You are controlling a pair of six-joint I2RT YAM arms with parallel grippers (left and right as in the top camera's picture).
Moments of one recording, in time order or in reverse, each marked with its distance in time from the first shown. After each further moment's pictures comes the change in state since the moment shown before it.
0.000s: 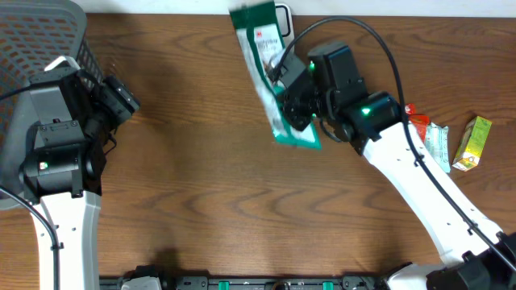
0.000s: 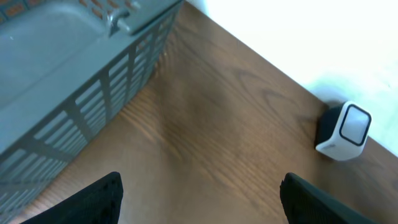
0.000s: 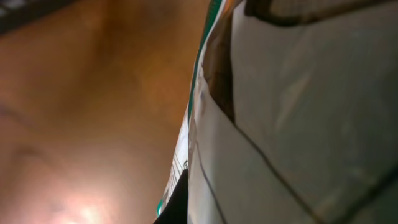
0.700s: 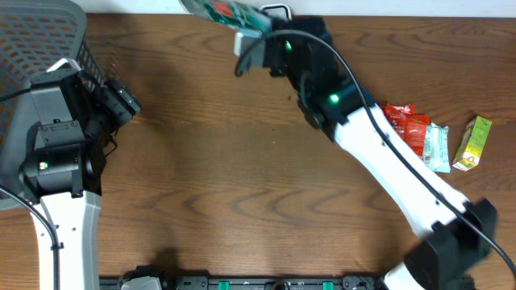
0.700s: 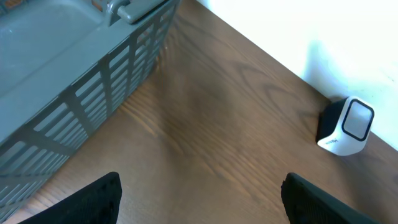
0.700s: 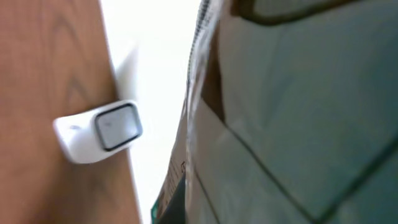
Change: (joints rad) left arm 0.000 0.000 0.000 -0.019 0.004 0.000; right arm 0.068 0.193 0.181 0.448 0.454 -0.931
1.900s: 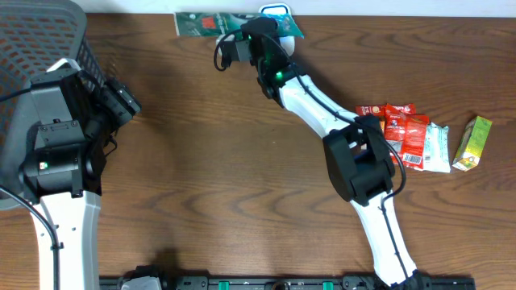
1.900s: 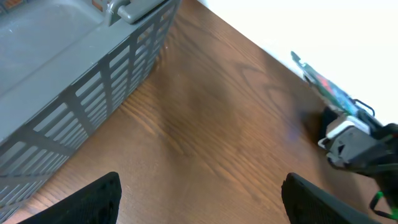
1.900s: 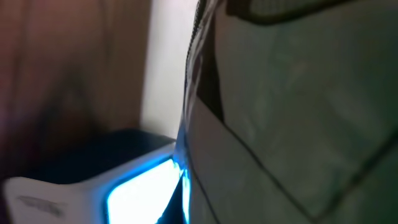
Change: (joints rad) left arm 0.001 0.000 0.000 0.000 0.000 0.000; right arm -0.048 0.689 0.332 0.314 0.010 -0.262
